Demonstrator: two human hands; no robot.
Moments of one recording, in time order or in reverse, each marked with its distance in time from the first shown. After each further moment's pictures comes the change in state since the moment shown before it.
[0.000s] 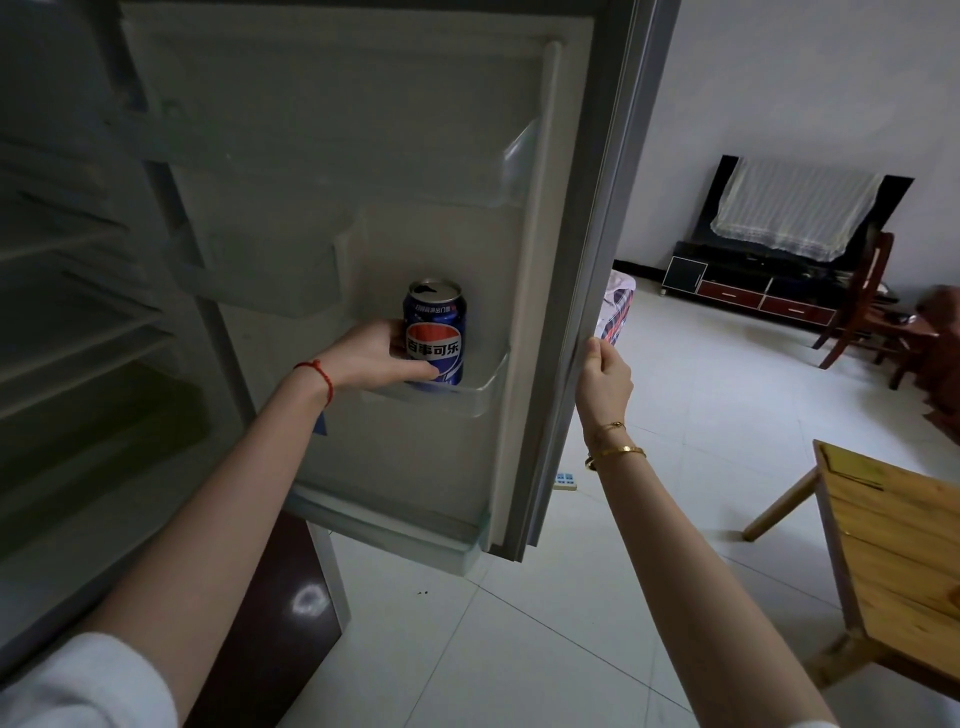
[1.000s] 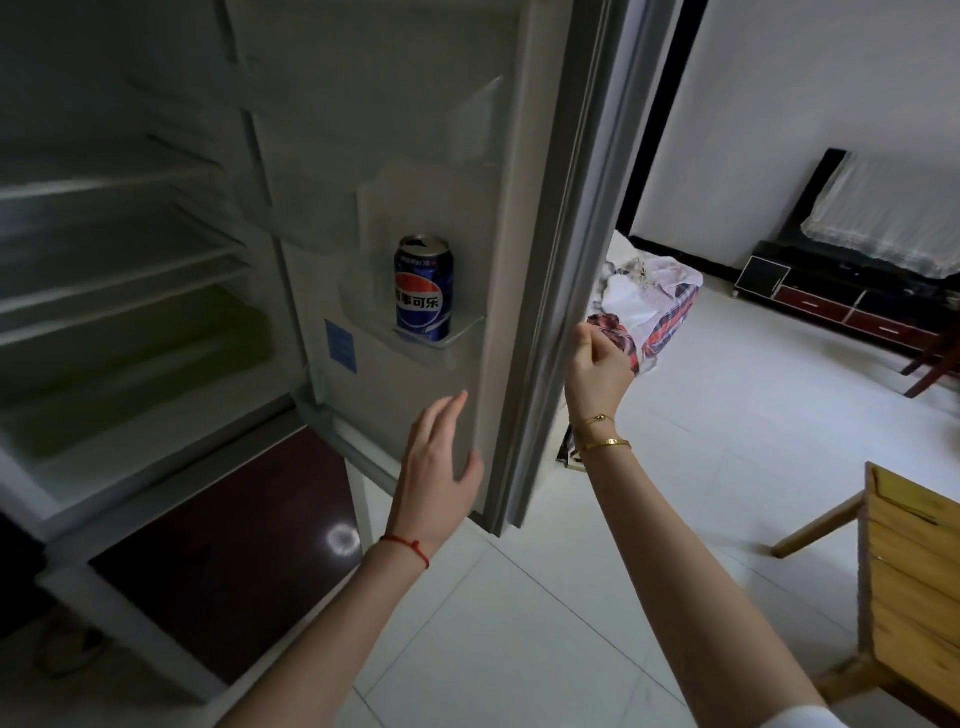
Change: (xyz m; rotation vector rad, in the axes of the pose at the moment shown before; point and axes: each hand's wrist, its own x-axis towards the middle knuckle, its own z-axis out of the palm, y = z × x) left_hand -0.146 0.012 0.196 -0.077 0.577 0.043; right_hand -0.066 -0.019 -0.038 0.003 -0.108 -0.142
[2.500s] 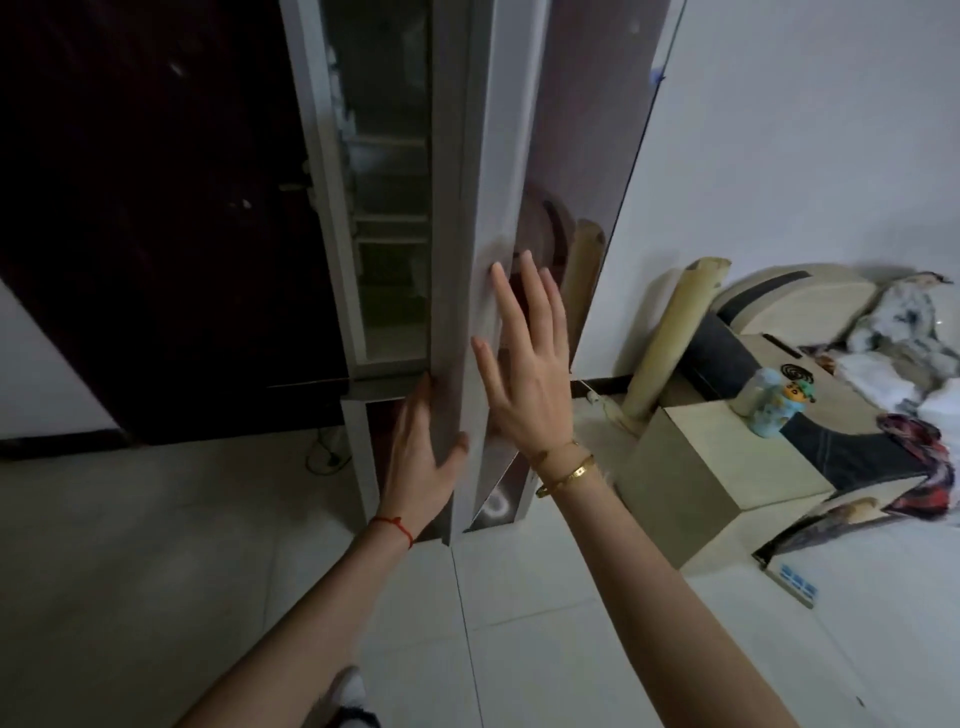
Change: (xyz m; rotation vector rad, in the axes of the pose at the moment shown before) left_hand -0.128 -0.064 -0.135 0.093 0.521 -0.534; right_hand -0.215 -0.134 0.112 0.165 -0.641 -0.959
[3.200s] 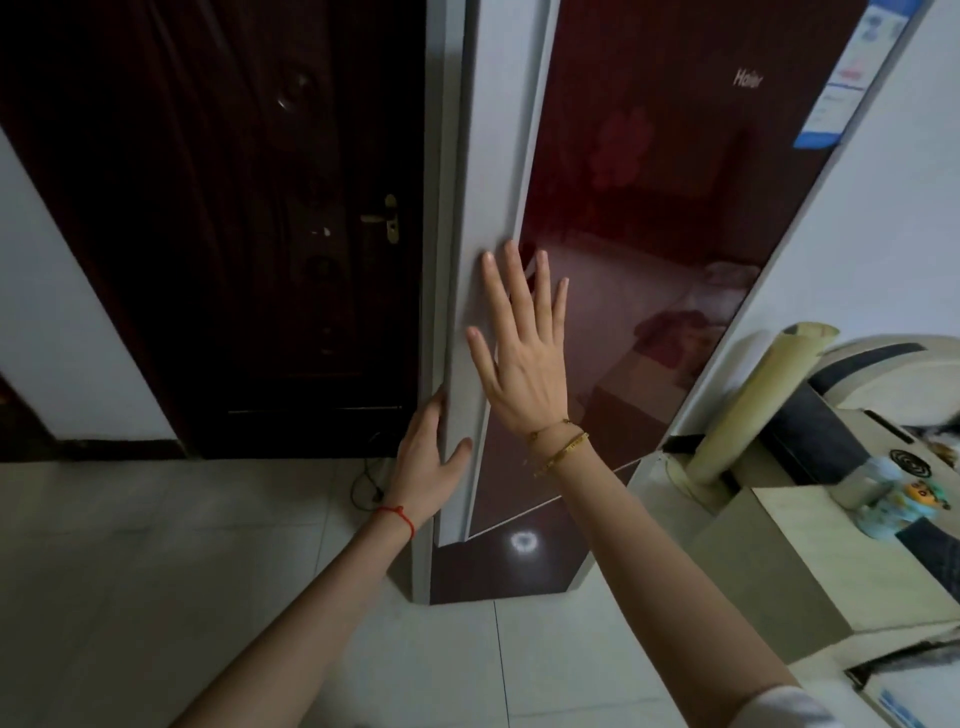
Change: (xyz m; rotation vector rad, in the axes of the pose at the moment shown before) left_hand 0.146 -0.082 -0.094 0.018 0.053 -0.030; right_hand 0.122 -0.037 0.167 -0.160 -0.099 -0.180
